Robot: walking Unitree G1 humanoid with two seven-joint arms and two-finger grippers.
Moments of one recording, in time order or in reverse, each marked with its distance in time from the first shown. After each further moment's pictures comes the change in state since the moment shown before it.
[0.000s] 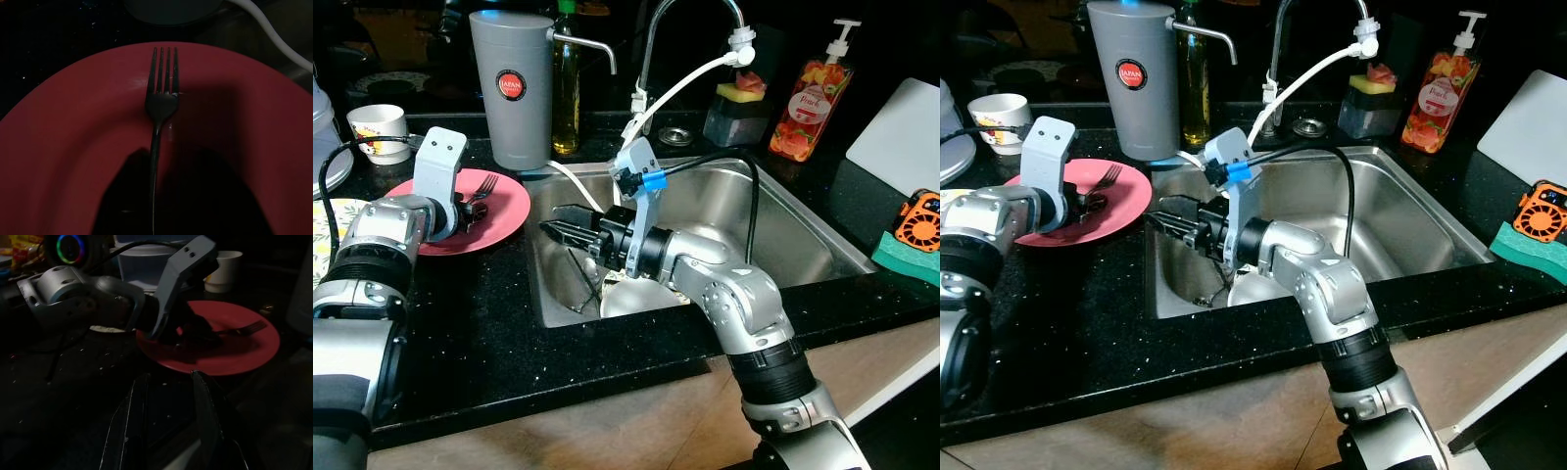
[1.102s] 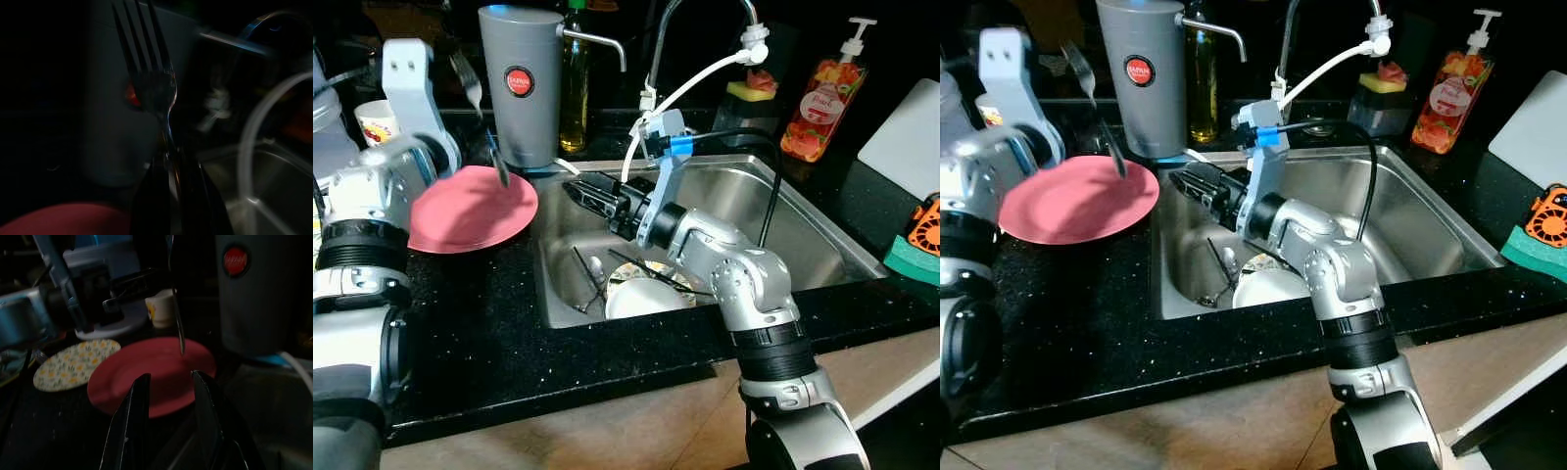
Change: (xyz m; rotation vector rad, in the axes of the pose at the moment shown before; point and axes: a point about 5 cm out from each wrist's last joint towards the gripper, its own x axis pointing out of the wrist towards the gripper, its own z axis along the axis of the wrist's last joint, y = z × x) left arm -0.042 -0.019 0.093 -0.336 -0.556 -0.239; right arm -0.009 -0.031 0.025 0.100 -0.179 -0.252
